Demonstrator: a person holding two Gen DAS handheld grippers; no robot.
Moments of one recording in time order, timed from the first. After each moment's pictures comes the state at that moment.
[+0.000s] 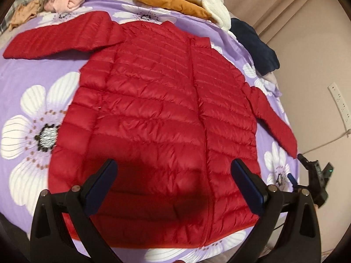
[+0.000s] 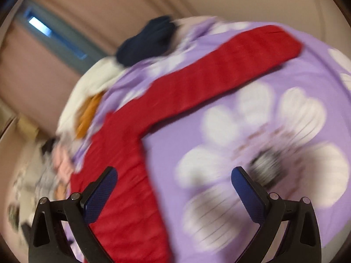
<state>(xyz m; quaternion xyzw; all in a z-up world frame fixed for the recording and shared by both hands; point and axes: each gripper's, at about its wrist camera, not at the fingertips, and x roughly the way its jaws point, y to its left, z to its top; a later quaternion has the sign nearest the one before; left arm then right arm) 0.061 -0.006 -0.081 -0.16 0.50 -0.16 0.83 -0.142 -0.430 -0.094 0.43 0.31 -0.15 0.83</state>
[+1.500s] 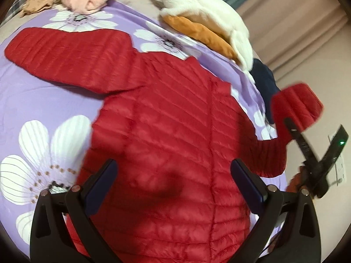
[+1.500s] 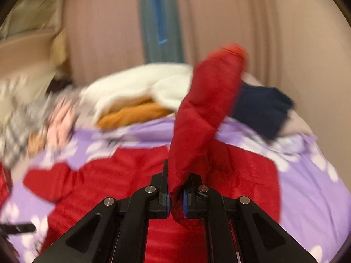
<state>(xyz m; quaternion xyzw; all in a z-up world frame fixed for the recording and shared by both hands) 0.151 0.059 -0.060 -0.25 0.47 -0.11 0.84 0.064 -0.236 0.027 0.03 0.26 -0.01 0.96</state>
